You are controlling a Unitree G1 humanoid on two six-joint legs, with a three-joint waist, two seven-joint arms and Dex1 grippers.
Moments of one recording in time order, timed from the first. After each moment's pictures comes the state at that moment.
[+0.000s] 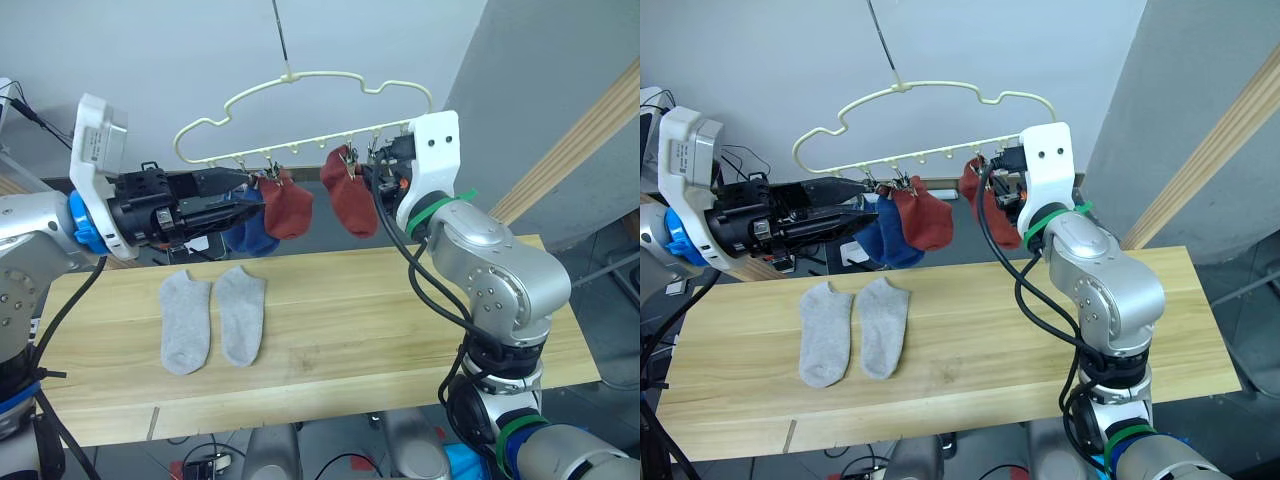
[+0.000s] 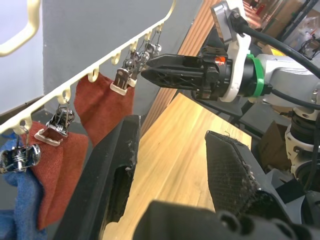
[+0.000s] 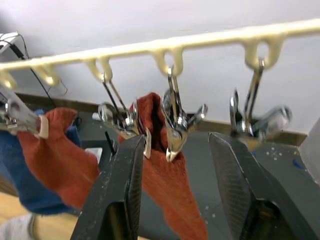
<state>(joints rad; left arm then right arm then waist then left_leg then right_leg) -0.47 0.98 0.38 -0.40 -0.94 0.84 -0.89 -0.80 -0.02 0.00 -0.52 0.25 1.22 -0.02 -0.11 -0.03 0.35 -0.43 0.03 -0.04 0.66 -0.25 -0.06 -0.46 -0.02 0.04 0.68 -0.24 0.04</state>
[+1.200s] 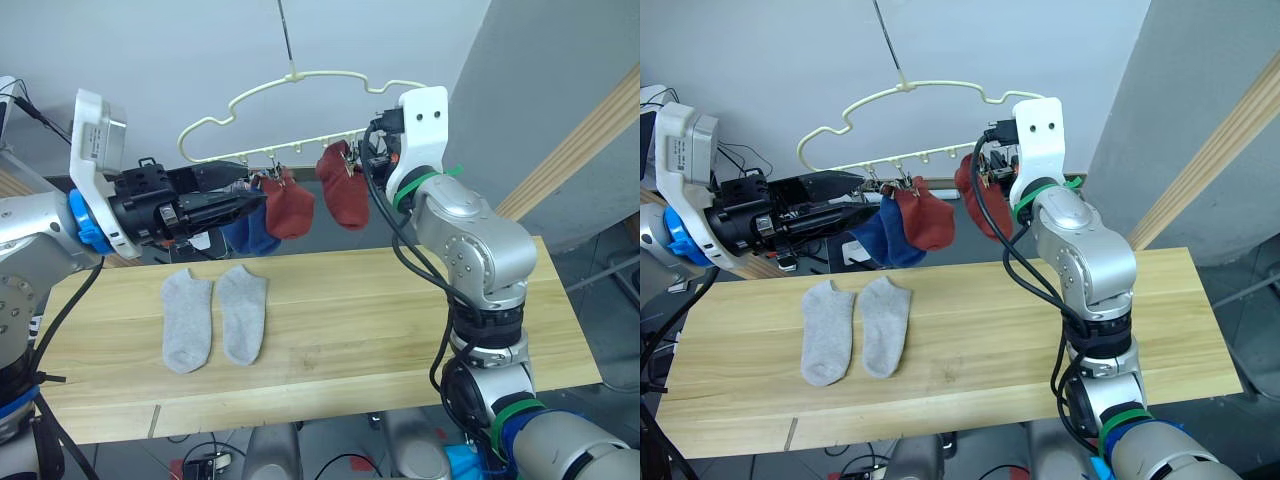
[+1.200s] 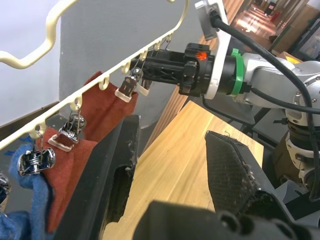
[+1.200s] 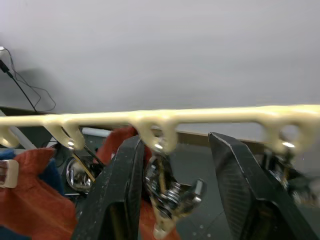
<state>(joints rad) -0.46 0.98 0.38 -0.44 -0.98 0.84 -0.79 -0.89 0.02 0.00 -0.28 0.18 1.04 -0.03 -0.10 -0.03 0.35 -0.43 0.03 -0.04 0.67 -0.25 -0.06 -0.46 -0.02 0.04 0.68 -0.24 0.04</state>
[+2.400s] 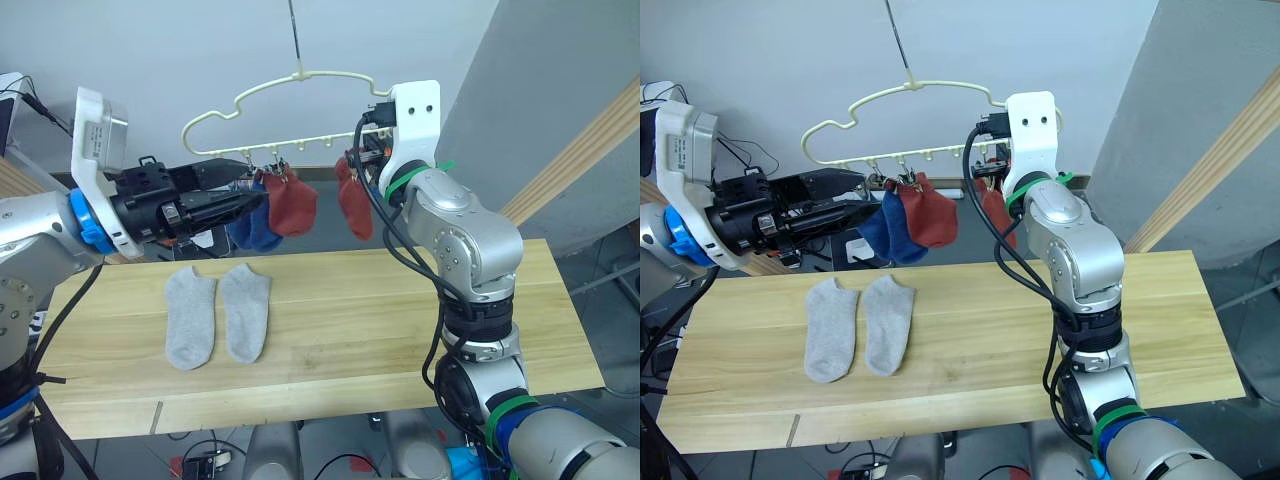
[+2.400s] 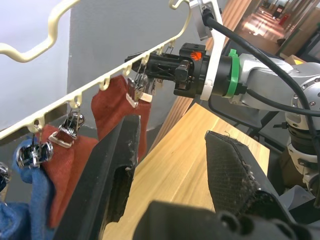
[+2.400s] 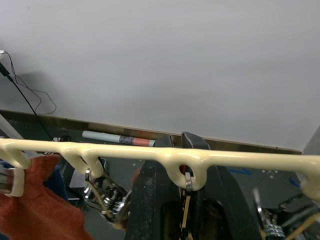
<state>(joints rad) -0.46 0.98 0.38 -0.46 -0.98 0.85 -0.73 -0.92 0.04 0.00 -0.23 0.14 1.01 -0.05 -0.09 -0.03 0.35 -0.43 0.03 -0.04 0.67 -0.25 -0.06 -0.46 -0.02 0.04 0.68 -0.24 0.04</state>
